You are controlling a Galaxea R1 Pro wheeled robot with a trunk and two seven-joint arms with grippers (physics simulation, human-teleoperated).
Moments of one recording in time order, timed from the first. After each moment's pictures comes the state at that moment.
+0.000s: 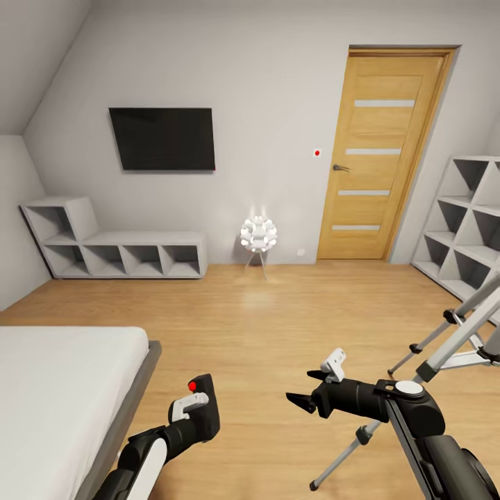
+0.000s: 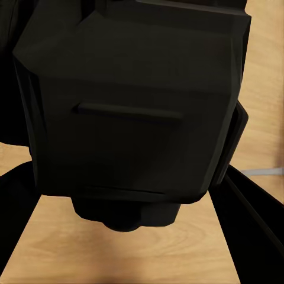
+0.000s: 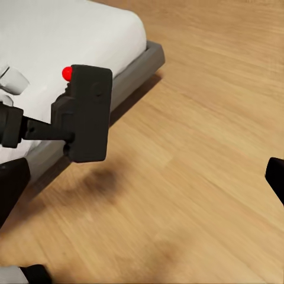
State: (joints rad) left arm -0.21 -0.06 -0.10 -1.22 0.47 0.66 0.08; right arm -0.27 -0.13 0.02 -1.61 0.12 0.75 0.97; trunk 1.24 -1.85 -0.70
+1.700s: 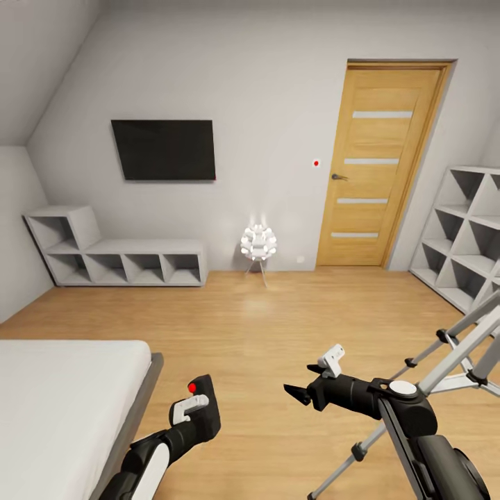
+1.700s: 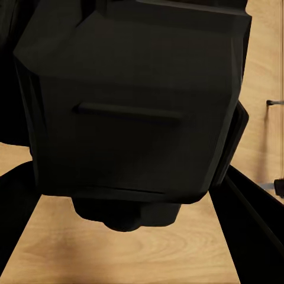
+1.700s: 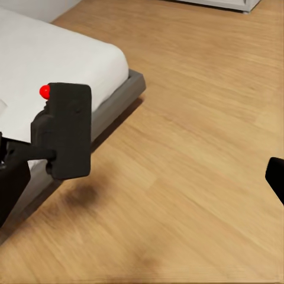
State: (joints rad) left arm -0.22 -0.06 -0.10 -1.14 0.47 0.57 0.06; right arm -0.27 -0.10 0.02 -1.61 0.13 0.73 0.86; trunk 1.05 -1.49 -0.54
